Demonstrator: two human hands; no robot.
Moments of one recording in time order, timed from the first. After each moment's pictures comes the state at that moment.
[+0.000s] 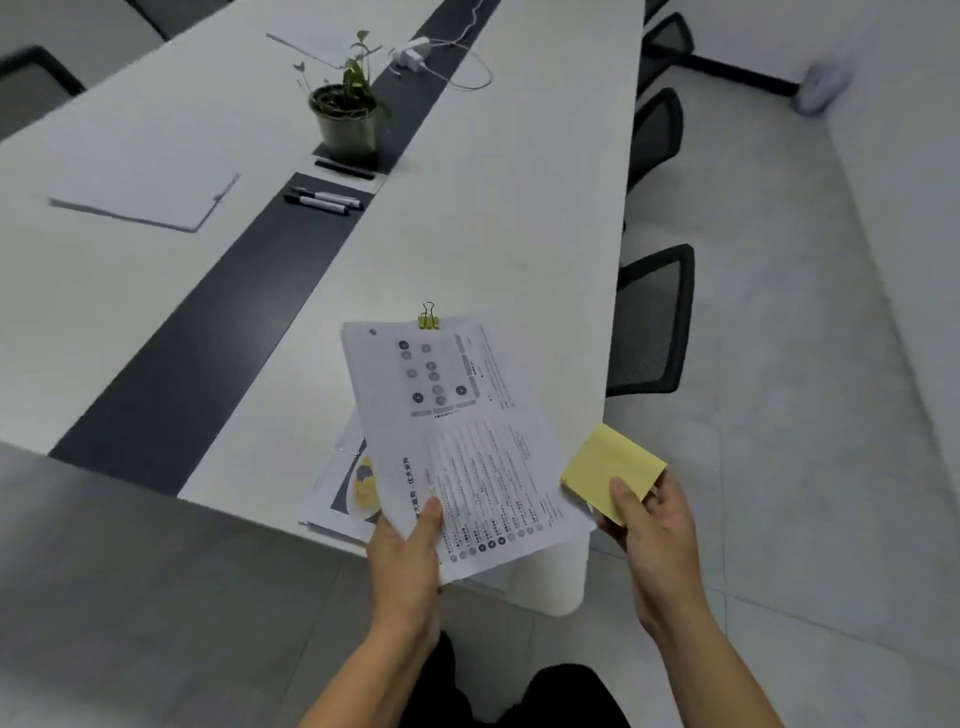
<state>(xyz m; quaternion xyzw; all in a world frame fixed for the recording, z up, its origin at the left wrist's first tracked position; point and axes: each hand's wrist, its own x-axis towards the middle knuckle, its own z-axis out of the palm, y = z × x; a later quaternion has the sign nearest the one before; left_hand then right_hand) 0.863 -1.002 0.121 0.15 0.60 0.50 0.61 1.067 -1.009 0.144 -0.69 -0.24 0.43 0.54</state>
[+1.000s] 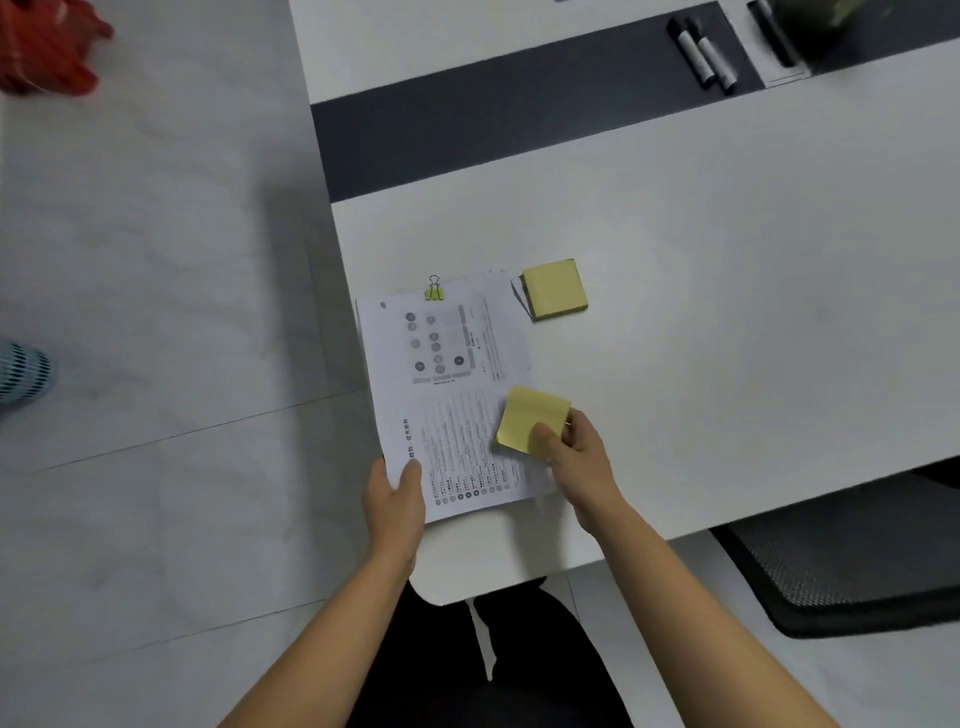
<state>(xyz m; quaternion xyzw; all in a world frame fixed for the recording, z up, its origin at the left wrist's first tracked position) 1.018 -0.979 -0.012 -0.20 0.79 0.52 0.24 1.101 -0.797 -0.017 -0.48 -0.53 0.70 0.01</state>
